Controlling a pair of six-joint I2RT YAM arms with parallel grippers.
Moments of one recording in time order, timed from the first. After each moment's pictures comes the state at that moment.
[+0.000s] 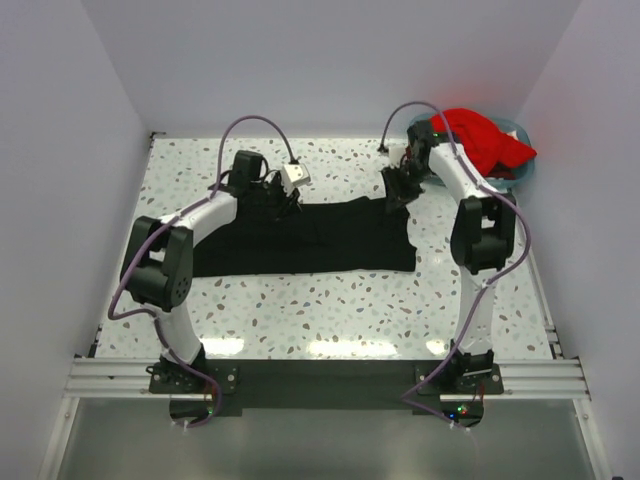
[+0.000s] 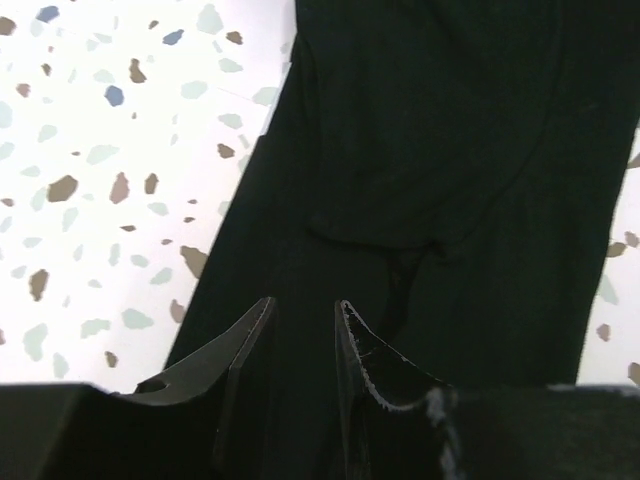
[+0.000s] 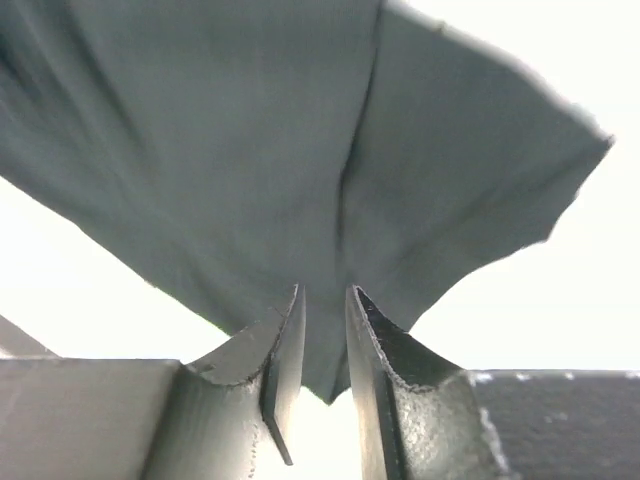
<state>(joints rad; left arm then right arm) -0.30 1.83 1.24 -0.14 0.65 0.57 0.16 2.18 1.91 -1.11 -0.40 -0.25</state>
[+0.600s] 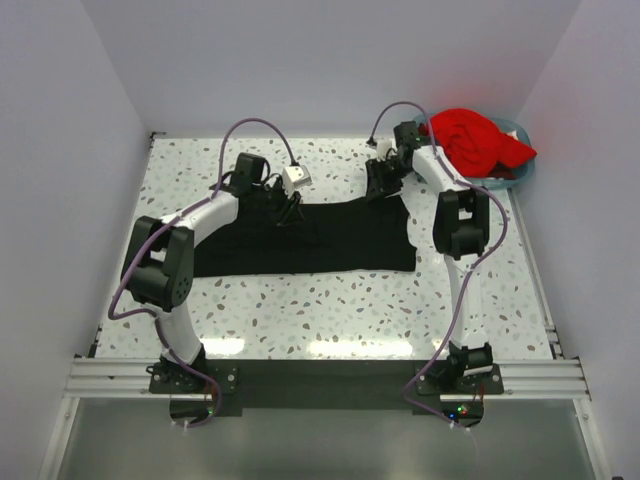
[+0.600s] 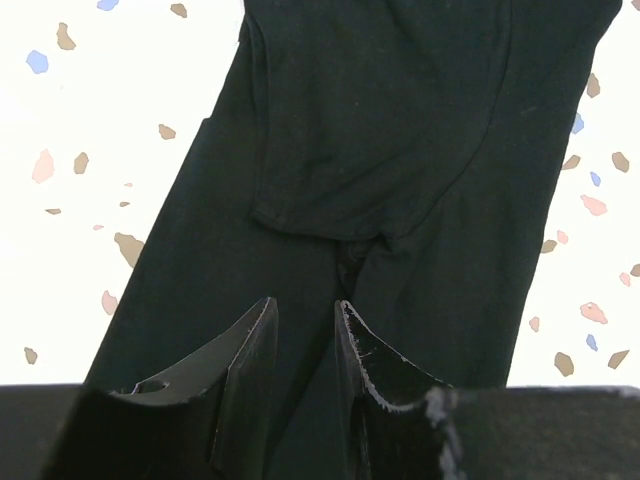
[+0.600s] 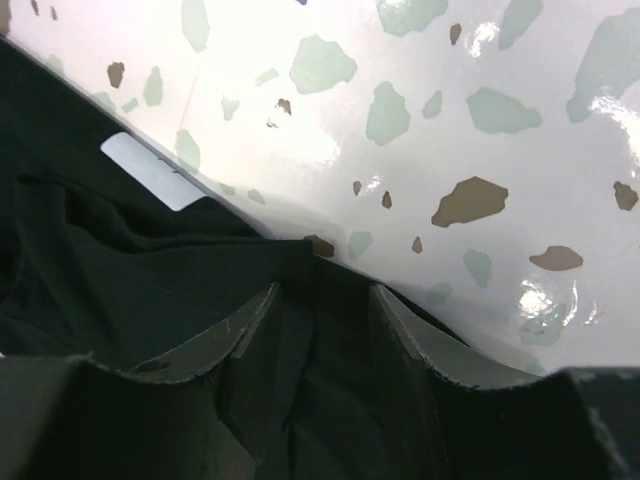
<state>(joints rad) -0.31 1.83 1.25 -0.23 0.70 0.49 0.18 2.47 2.18 -0.91 -0.48 -0.15</state>
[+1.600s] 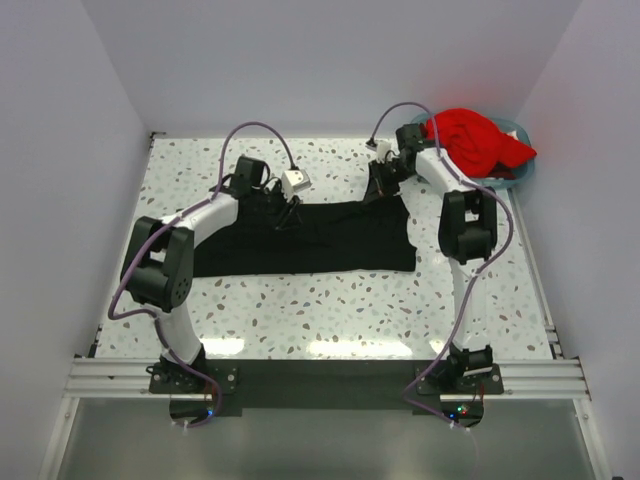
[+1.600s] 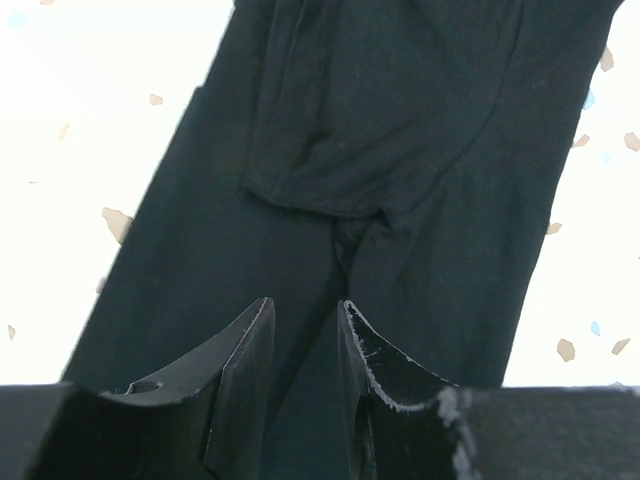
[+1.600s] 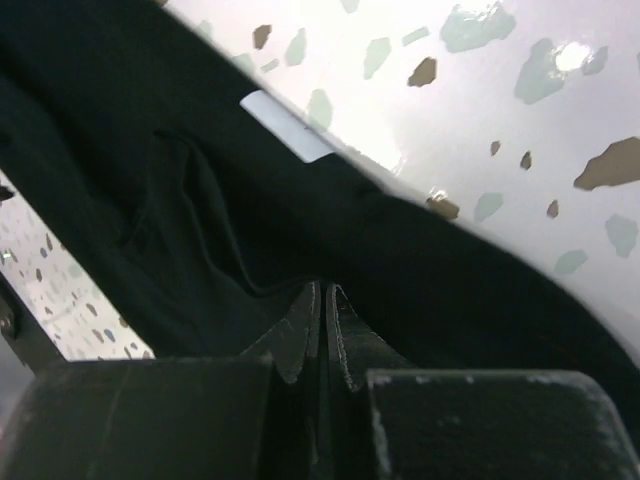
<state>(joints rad) -0.31 1.83 1.23 -0.25 0.68 0.50 0.18 2.38 2.04 -0.86 -0.65 -0.11</state>
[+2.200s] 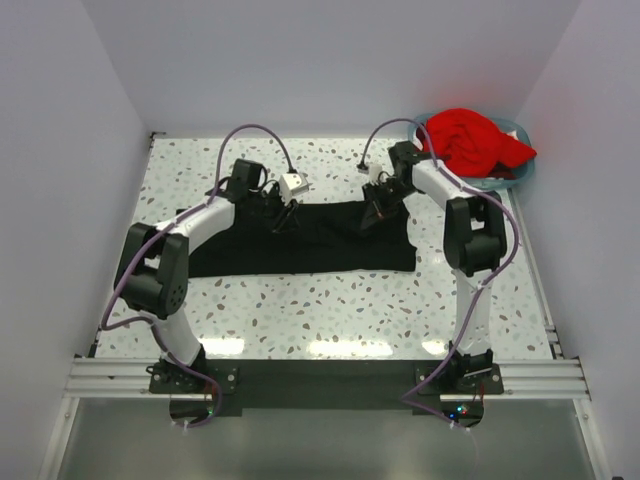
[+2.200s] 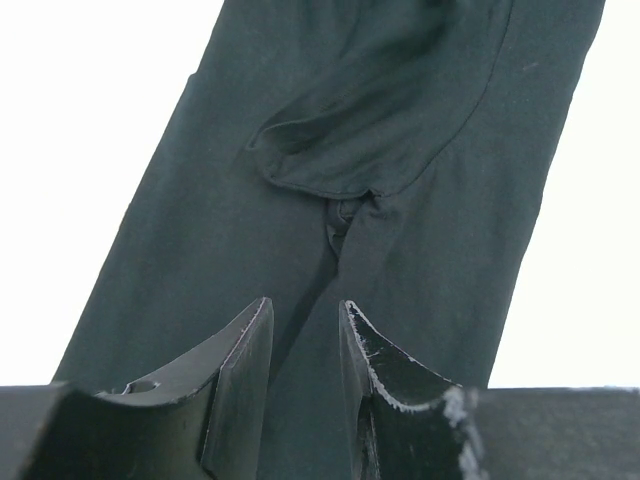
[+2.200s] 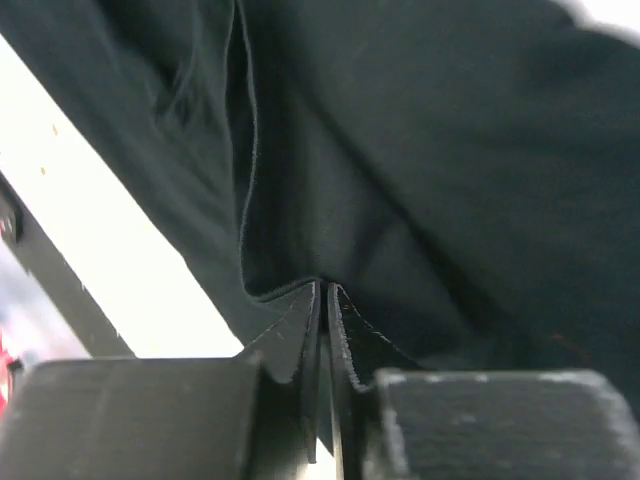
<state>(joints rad) -0.31 1.78 1.18 -0.26 0.66 0.53 0.23 2.19 1.76 -0.90 -0.68 -0.21</state>
